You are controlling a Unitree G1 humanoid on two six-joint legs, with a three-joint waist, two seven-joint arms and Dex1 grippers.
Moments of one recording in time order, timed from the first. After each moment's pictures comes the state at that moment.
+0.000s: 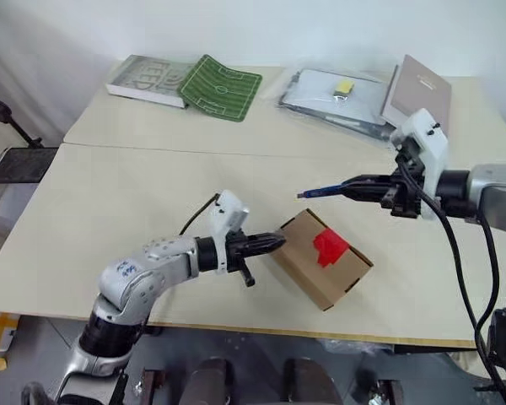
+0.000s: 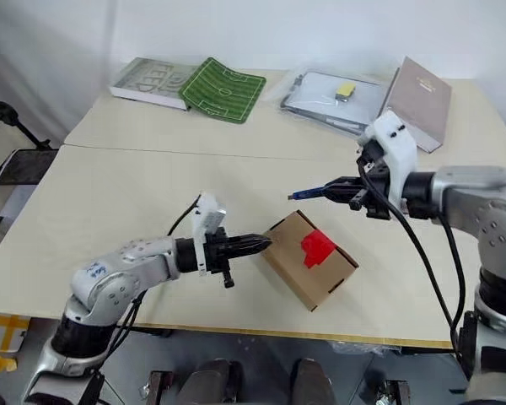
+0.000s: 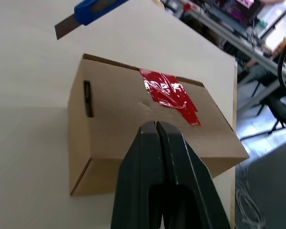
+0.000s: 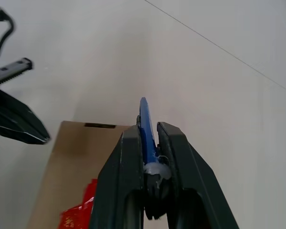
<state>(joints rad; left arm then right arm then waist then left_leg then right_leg) -0.49 0.44 -0.18 -0.38 -0.75 0.96 -0.50 -0.75 -0.83 -0.26 -0.48 0.70 1.49 0.74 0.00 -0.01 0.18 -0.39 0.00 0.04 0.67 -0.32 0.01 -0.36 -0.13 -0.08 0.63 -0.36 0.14</state>
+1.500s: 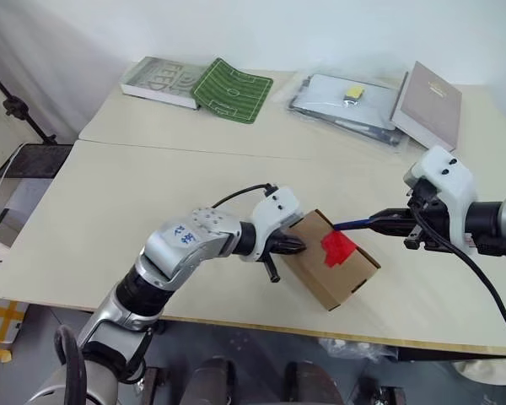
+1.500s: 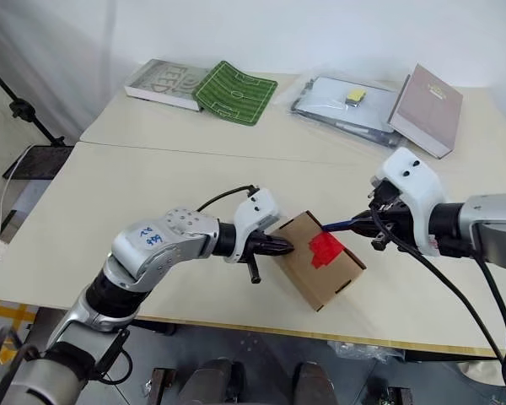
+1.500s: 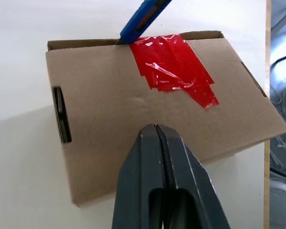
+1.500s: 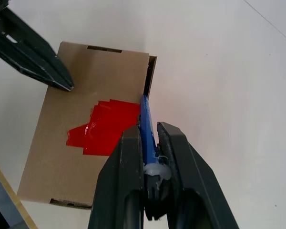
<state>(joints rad) -0.80 0.35 -0.43 -0.30 -0.45 1.20 -0.52 -0.61 -1.09 -0.25 -0.62 0.87 1.55 0.67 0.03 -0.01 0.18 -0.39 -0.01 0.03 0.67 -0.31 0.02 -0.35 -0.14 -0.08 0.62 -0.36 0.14</state>
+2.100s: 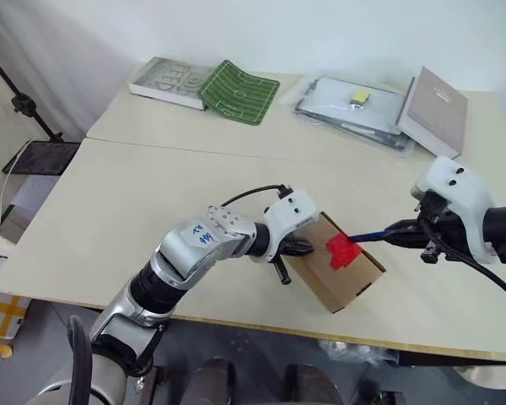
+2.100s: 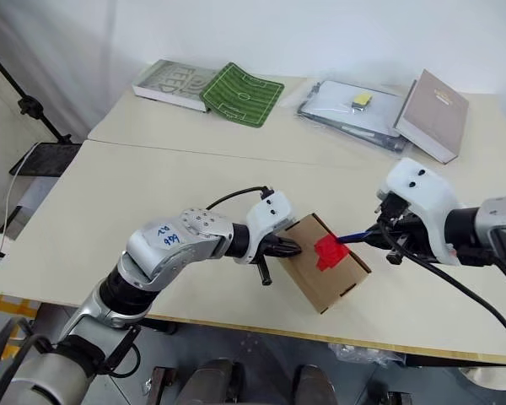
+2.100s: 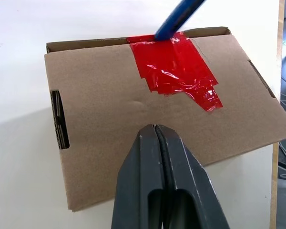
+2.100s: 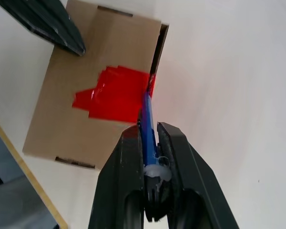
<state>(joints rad) -0.82 0.31 -0.47 -0.29 -0.42 1.22 -0.49 -0.50 -1.29 -0.26 -0.66 0.91 1.51 0.74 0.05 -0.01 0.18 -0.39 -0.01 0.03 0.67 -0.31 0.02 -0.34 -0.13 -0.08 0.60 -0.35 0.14</state>
